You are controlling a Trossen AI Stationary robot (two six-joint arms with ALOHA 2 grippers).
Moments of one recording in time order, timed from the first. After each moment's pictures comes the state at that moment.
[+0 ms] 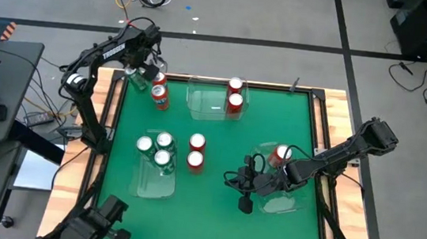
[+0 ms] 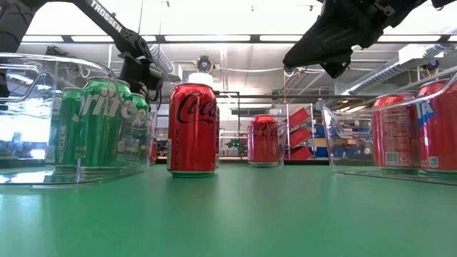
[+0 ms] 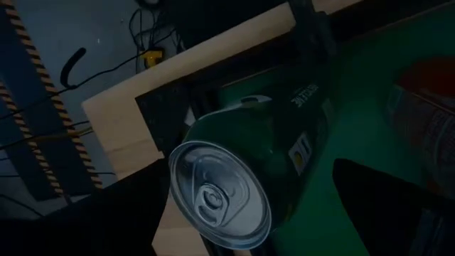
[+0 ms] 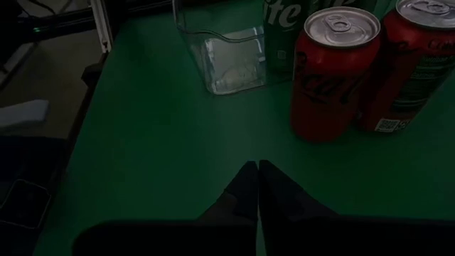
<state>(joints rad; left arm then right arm) 1.11 1.79 1.47 -1.24 -0.33 -0.12 0.44 1.49 0.81 0.07 0.34 0.45</state>
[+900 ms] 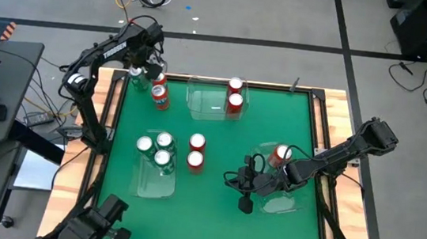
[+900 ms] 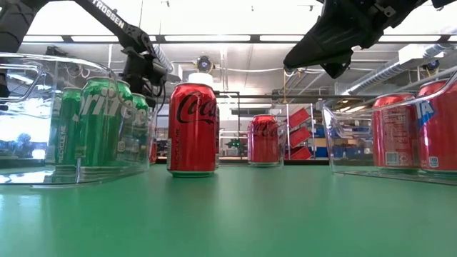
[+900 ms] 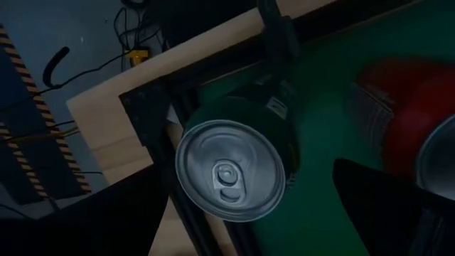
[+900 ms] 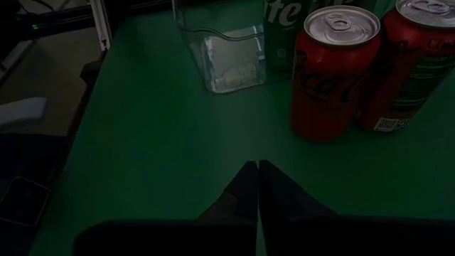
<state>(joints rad) 1.08 1.79 1.54 -1.30 -0.31 -0.14 0.44 1.49 0.81 0.07 0.34 0.45</state>
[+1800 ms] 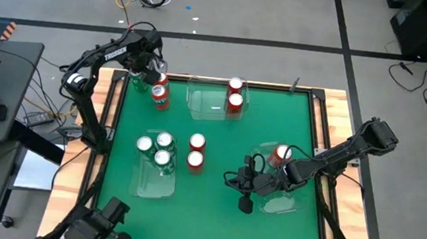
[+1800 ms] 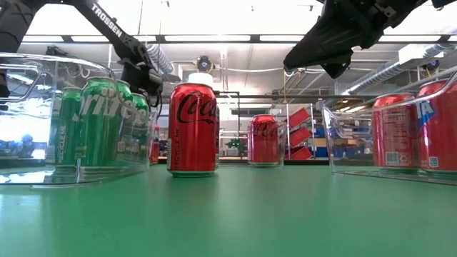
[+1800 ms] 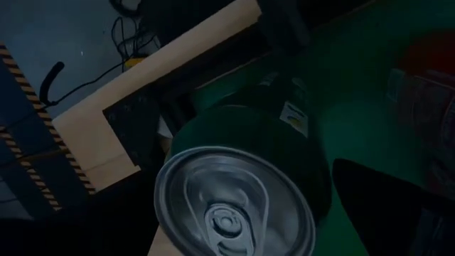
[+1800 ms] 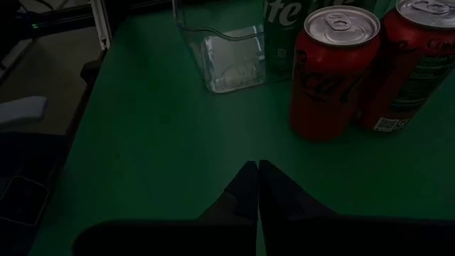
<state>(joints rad) 1.10 1.79 1.40 -1.16 -0.31 -0.03 0.44 1.49 0.81 0.07 0.34 0.44</state>
